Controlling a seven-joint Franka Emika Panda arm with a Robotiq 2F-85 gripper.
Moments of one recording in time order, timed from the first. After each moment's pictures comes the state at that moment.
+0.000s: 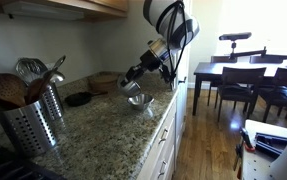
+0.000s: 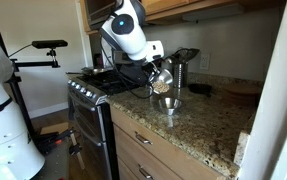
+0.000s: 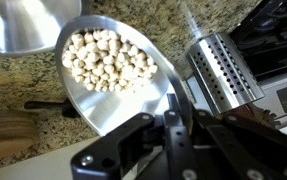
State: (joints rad) arm 0.02 -0.08 0.02 -2.45 1.69 2.64 -1.69
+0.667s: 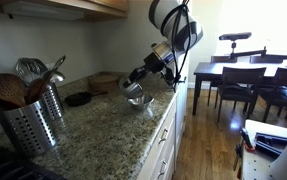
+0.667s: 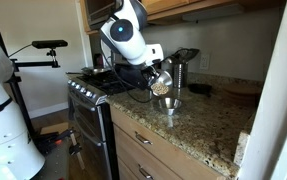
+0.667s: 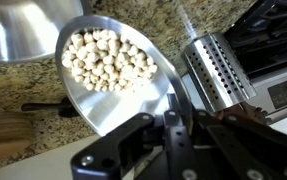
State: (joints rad) arm 0.02 -0.08 -0.02 -2.48 1.73 2.57 -1.77
